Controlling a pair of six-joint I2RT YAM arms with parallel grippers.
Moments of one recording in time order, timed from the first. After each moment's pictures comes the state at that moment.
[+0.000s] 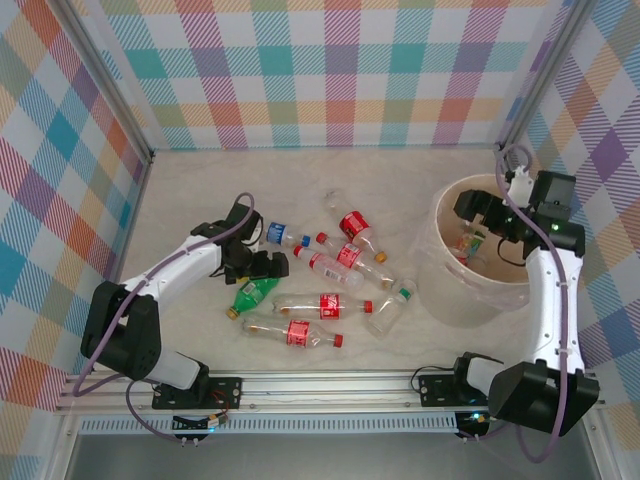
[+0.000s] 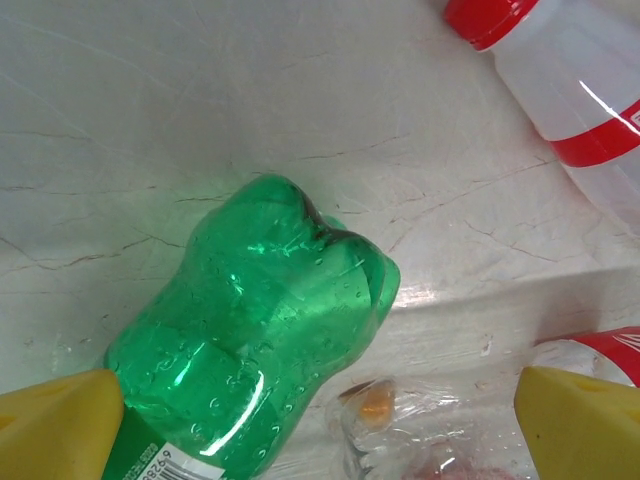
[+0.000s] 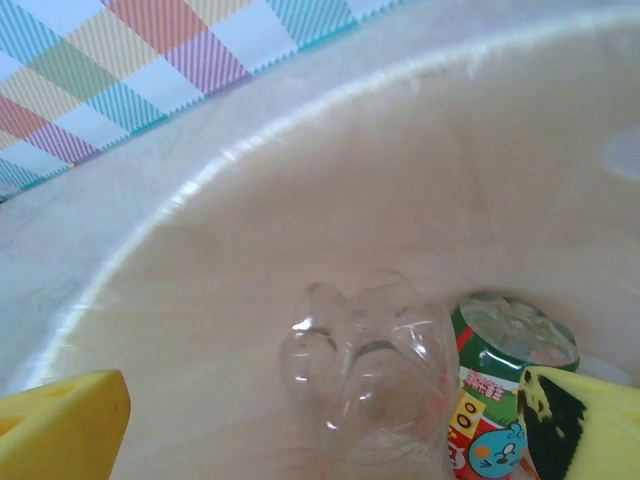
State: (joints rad) left arm -0.38 1.46 0.98 -0.80 0.19 -0.43; right arm -0.27 1.14 1.29 -0.90 -0.47 0.17
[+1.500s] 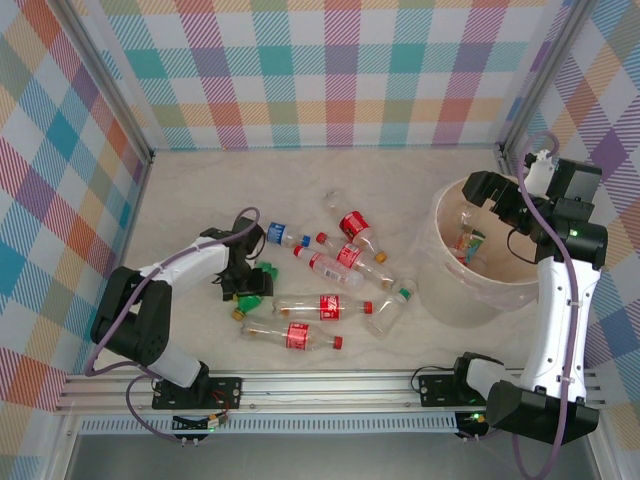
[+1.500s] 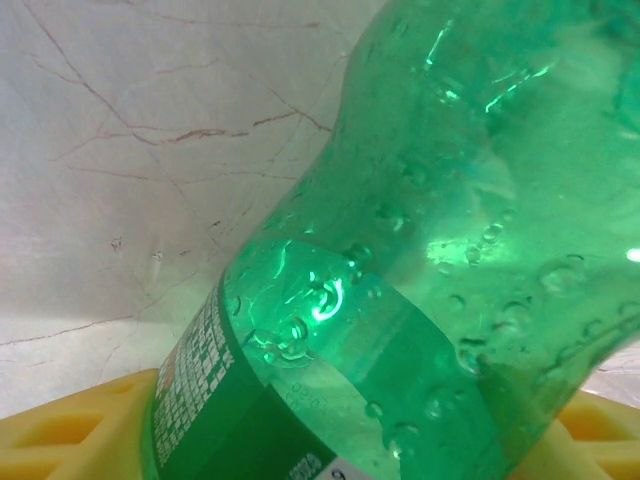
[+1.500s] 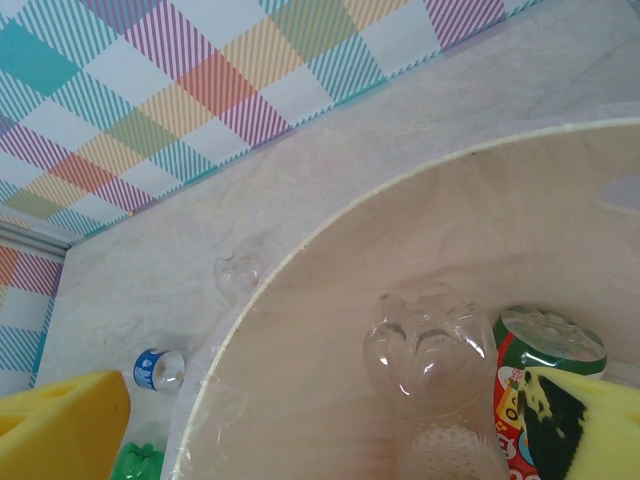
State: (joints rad) left arm -0.38 1.54 0.94 -0.90 0.08 -0.46; right arm -0.27 1.09 1.41 -0.97 -0.49 0.29
